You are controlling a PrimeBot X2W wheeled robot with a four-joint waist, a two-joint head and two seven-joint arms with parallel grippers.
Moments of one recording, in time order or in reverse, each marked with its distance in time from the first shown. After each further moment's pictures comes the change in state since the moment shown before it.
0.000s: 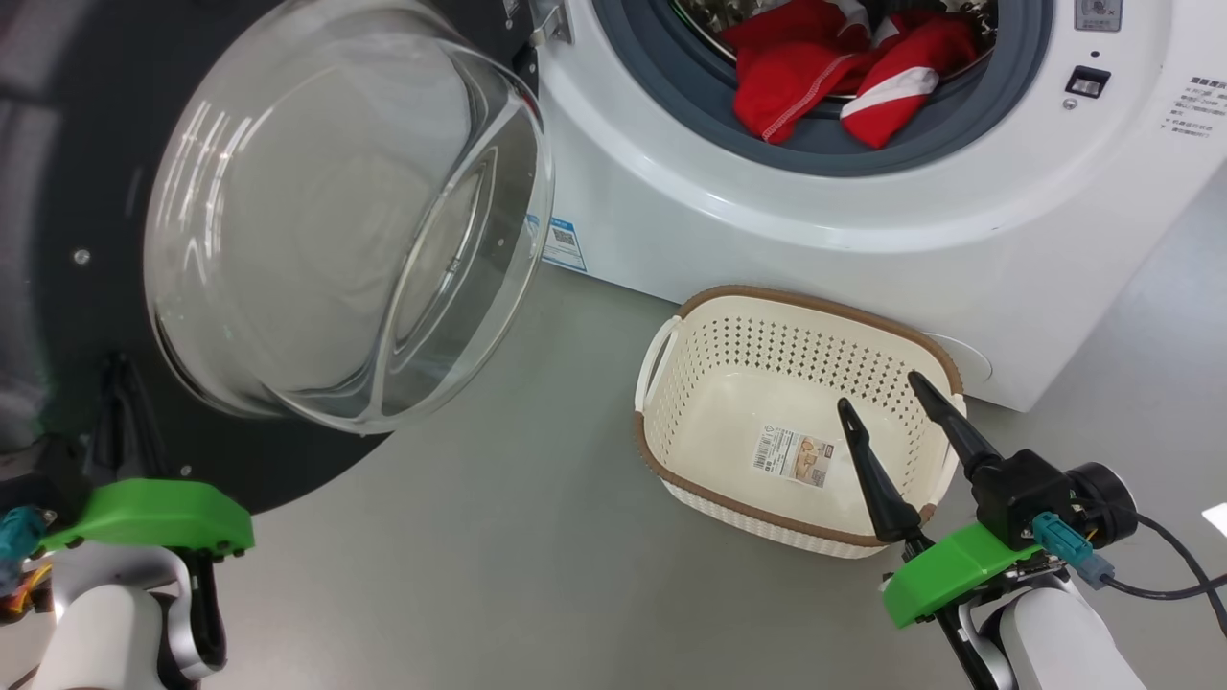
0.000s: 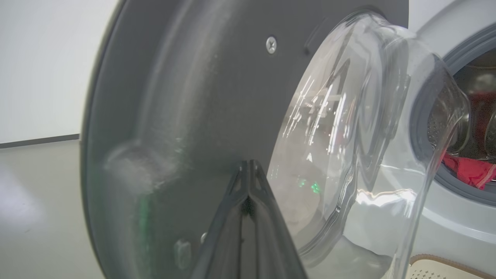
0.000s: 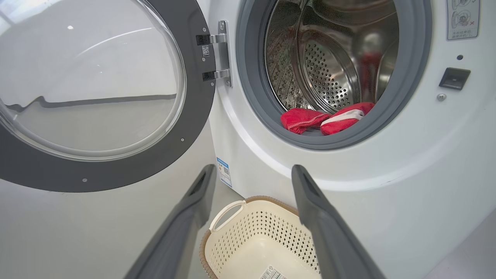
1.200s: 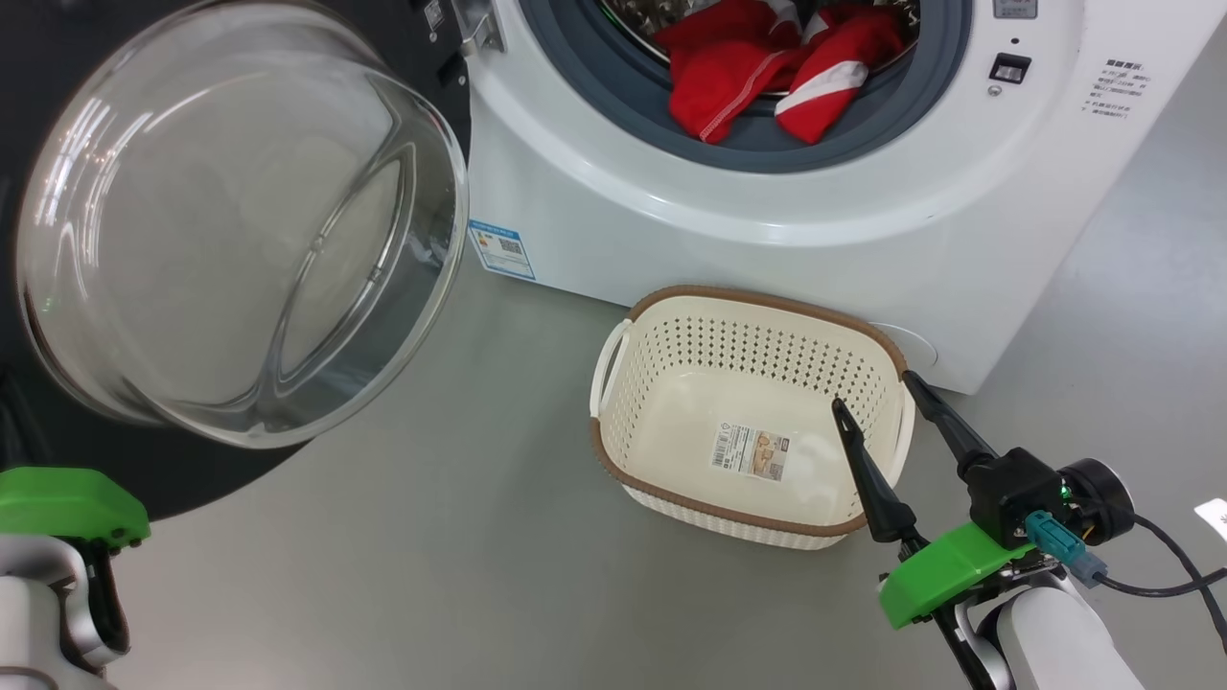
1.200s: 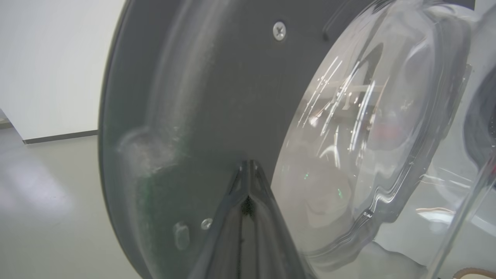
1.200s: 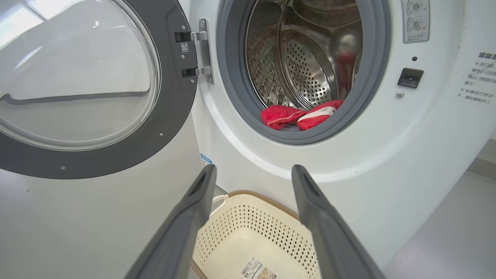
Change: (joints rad) left arm -0.089 0.044 0.167 0.209 0.064 -0.068 -0.007; right arm 0.001 0.000 0.010 -0.018 -0.019 0.000 0.017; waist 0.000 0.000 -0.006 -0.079
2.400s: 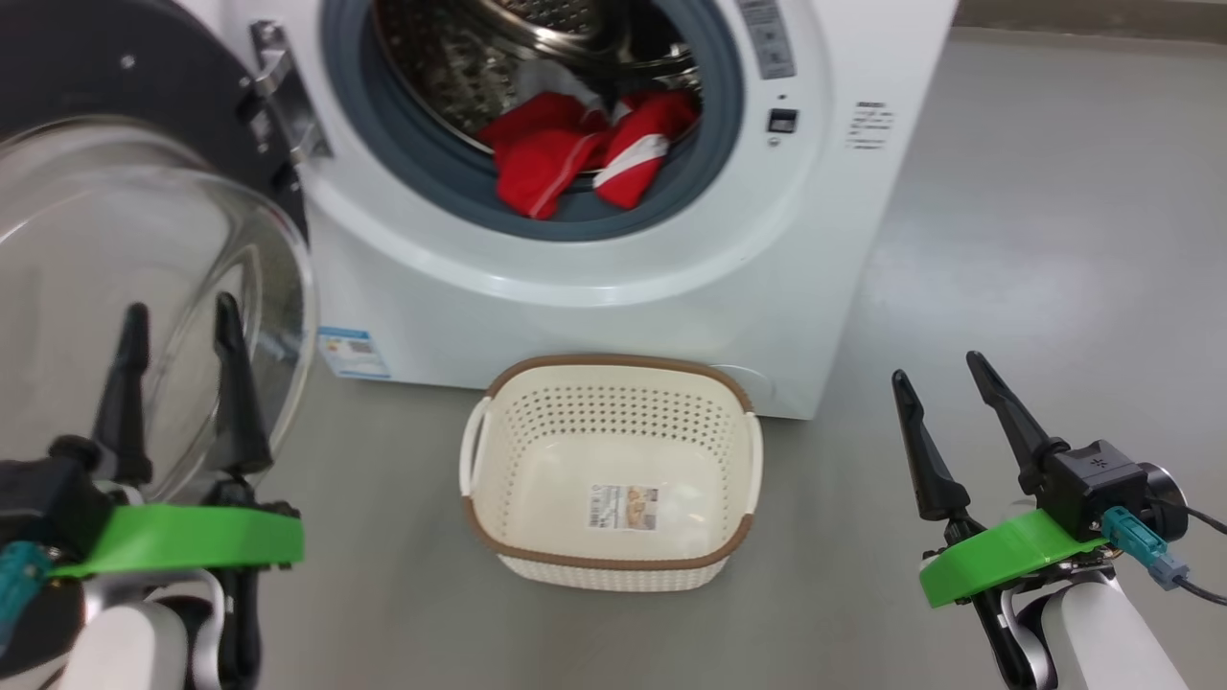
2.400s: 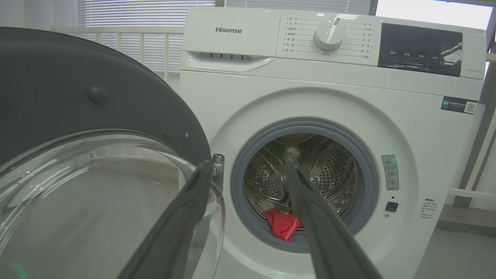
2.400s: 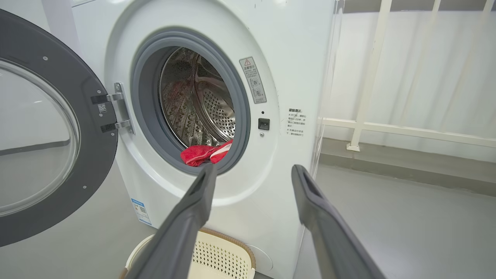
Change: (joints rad) left arm 0.177 -0.101 -0.143 -0.540 -0.049 -0.090 0.044; right arm 0.021 0.003 -0.092 -0.041 0.083 0.000 -0.024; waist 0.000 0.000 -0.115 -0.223
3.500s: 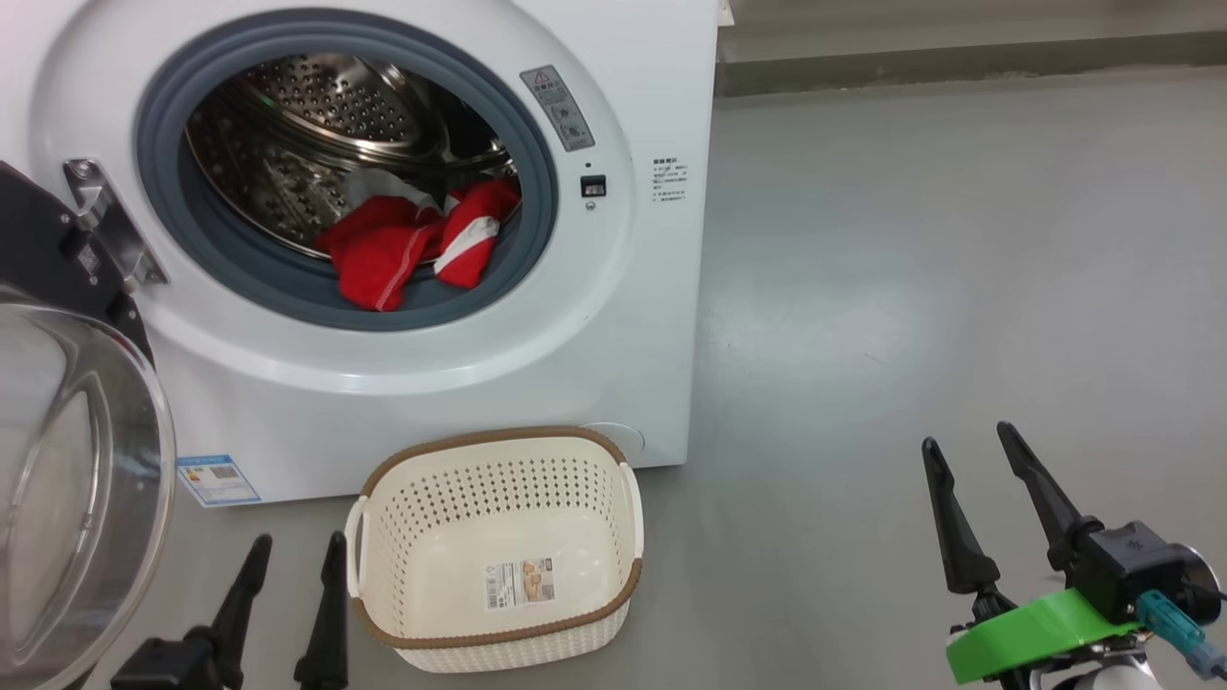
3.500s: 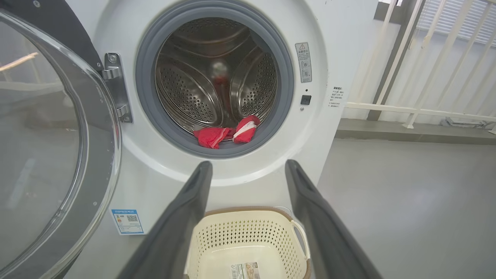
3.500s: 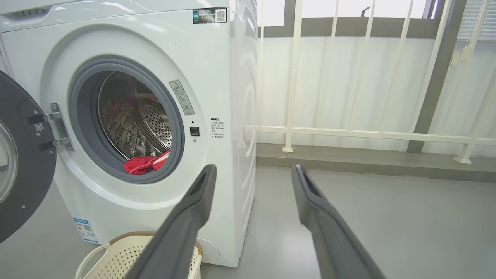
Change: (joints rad) left arm 0.278 0.014 -0.086 0.105 0.012 -0.088 -0.034; right arm 0.157 0.004 -0.039 -0.114 0.008 0.000 -0.003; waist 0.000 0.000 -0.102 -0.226
